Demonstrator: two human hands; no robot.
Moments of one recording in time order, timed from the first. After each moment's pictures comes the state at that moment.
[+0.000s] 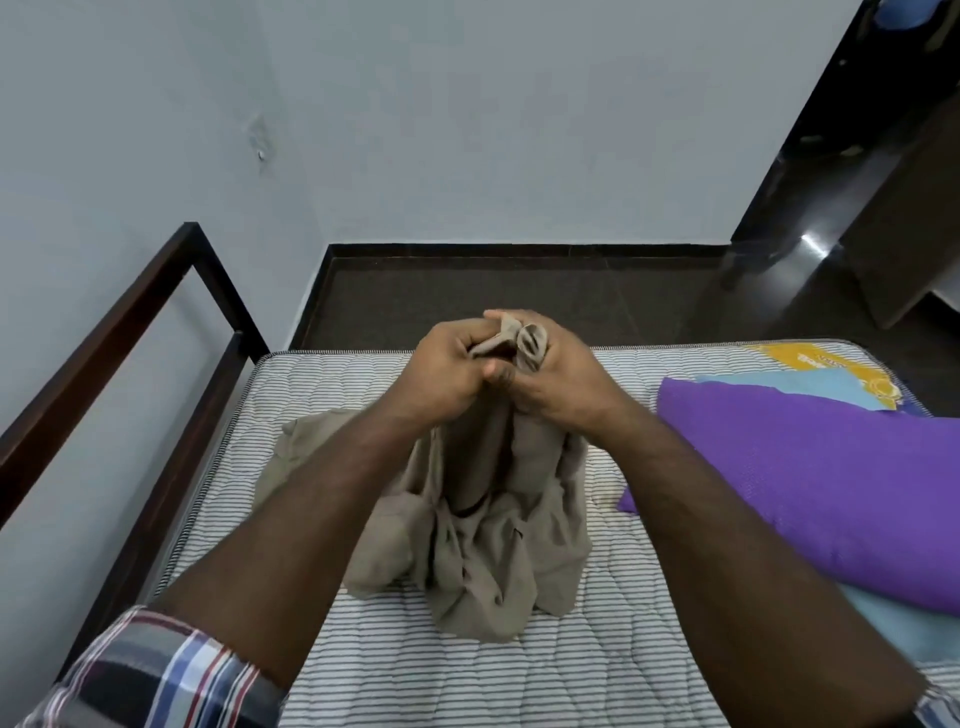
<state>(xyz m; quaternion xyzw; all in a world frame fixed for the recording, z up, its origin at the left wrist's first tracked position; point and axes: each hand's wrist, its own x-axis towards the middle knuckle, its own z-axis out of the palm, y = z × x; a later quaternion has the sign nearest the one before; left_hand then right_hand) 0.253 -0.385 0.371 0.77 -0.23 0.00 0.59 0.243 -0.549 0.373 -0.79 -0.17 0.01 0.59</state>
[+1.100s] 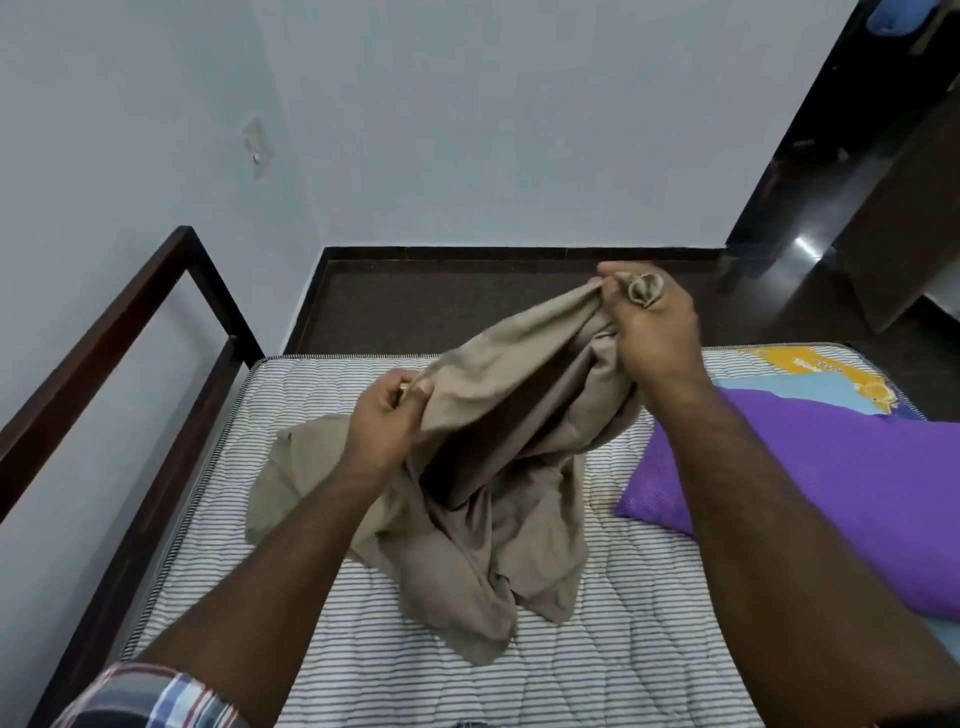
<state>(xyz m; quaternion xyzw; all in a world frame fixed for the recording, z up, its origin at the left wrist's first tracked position) 0.250 -0.339 0.292 0.79 0.02 0.10 0.60 0.268 -0.598 0.396 -0.77 0.04 -0.22 0.59</state>
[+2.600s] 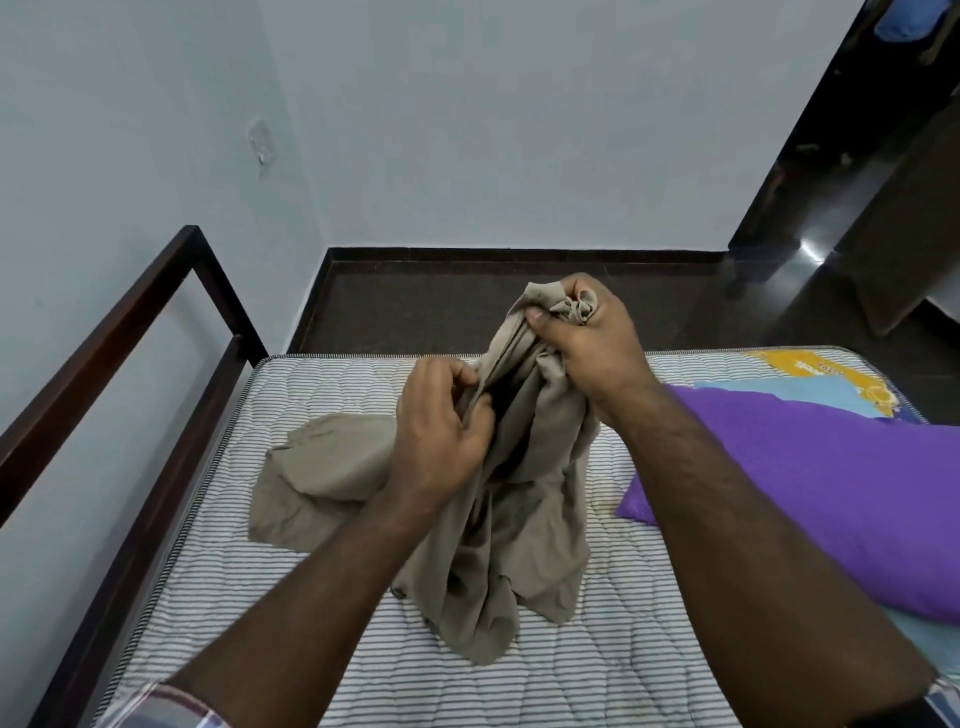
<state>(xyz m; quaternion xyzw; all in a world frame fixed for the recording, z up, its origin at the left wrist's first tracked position) 0.219 -0.384 0.316 0.84 -0.12 0.28 0.44 0.262 -0.557 0.391 -0.75 -0.06 -0.12 0.65</state>
